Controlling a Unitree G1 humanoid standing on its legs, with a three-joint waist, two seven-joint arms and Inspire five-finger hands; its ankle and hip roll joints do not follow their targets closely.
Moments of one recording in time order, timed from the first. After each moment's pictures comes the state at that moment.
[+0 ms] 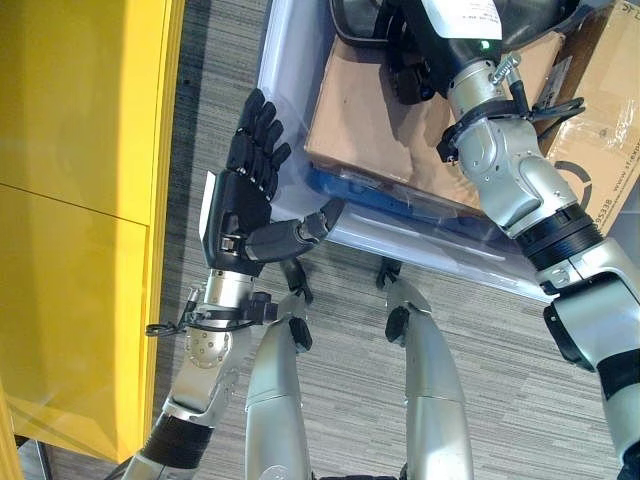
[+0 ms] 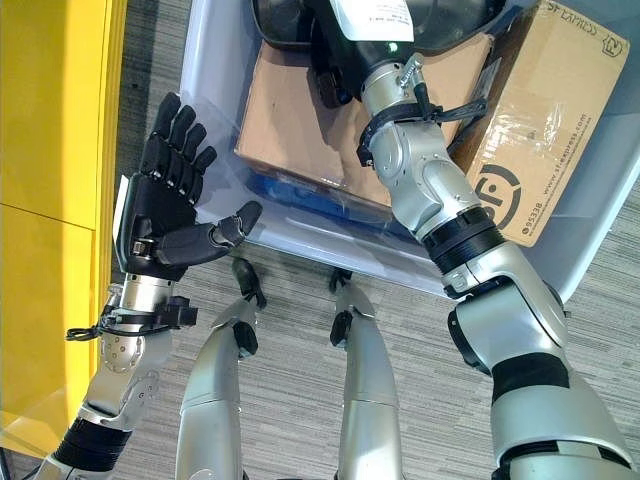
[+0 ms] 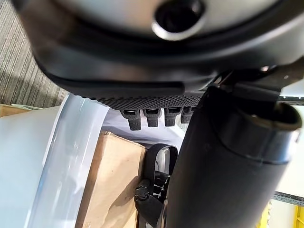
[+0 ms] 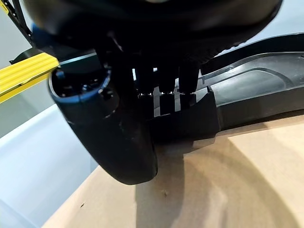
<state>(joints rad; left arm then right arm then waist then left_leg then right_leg) -0.19 0.42 -0.19 -0.17 -0.46 -0.38 0.12 -1.29 -0.56 0.57 0.54 -0.53 0.09 -0.23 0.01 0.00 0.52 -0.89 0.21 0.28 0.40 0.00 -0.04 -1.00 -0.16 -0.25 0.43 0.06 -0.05</state>
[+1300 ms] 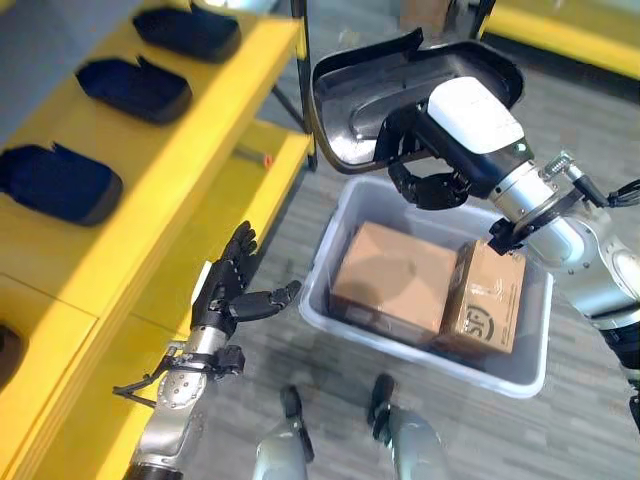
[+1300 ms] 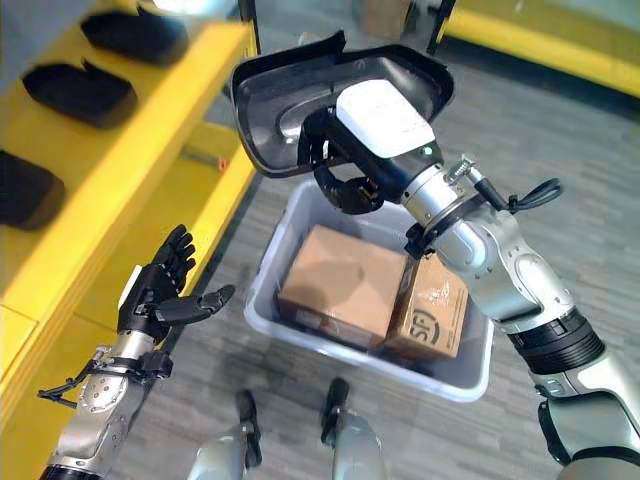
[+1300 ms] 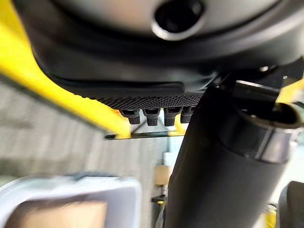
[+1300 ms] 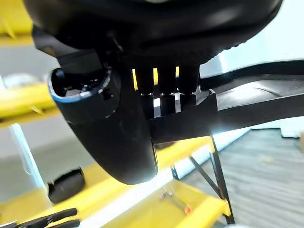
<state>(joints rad) 0.05 0.48 -0.04 -0.02 -0.36 -0.20 0.01 -0.67 -0.92 0.33 -0.13 -0.27 -0.14 0.09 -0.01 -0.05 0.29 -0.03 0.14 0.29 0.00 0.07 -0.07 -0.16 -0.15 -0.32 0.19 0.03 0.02</state>
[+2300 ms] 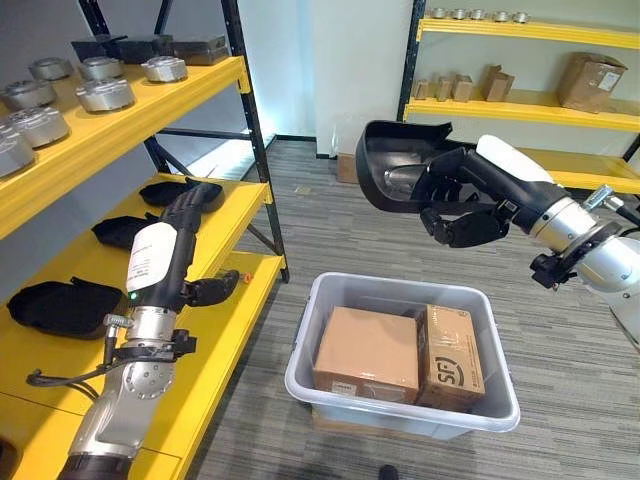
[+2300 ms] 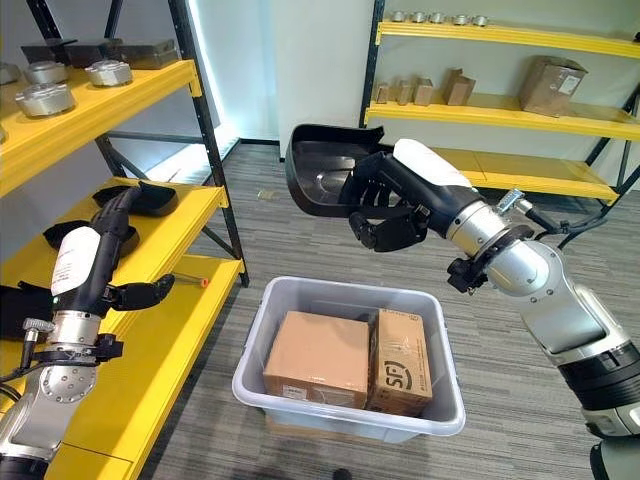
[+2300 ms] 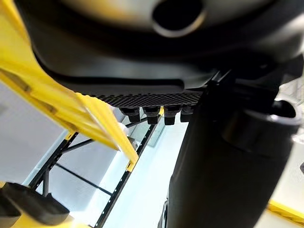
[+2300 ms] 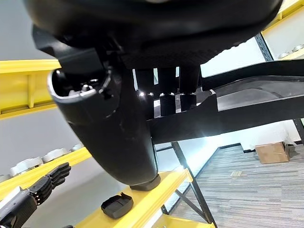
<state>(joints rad) 0.02 0.66 0.08 0.00 0.42 -0.24 0.31 -0.51 -1.08 0.26 -0.11 0.10 -0.14 0.18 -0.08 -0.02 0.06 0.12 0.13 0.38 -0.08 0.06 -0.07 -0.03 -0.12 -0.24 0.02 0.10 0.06</state>
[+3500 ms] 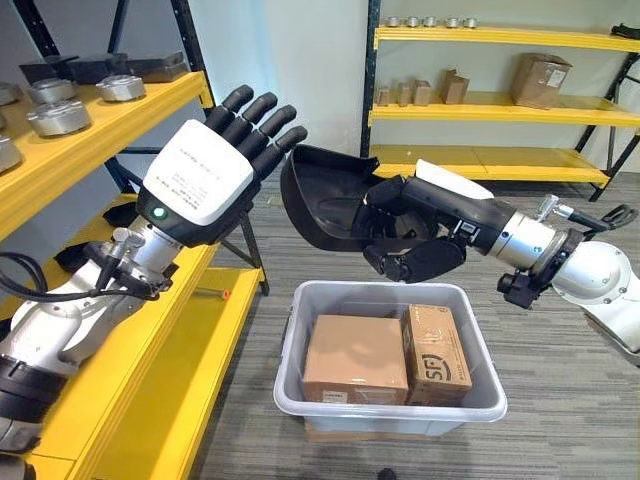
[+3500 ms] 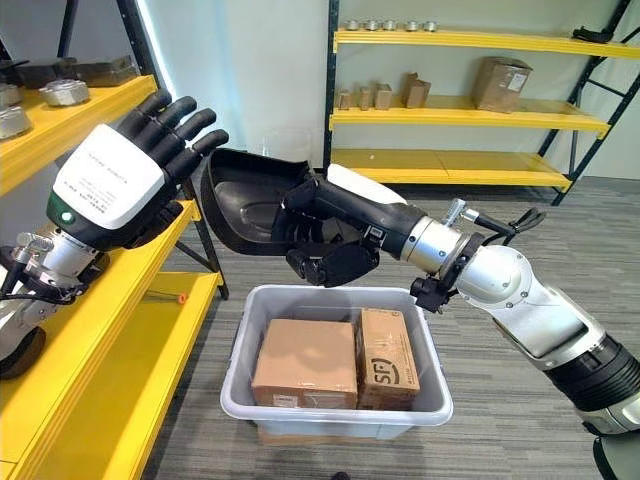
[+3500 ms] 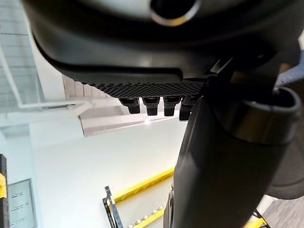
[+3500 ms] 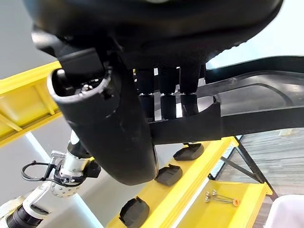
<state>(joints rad) -0.38 1.15 -0.21 -0.04 0.84 -0.29 0.47 -0.60 -1.13 0.46 -0.27 0.41 -0.16 0.26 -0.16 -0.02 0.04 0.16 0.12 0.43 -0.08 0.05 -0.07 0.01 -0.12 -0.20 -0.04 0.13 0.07</state>
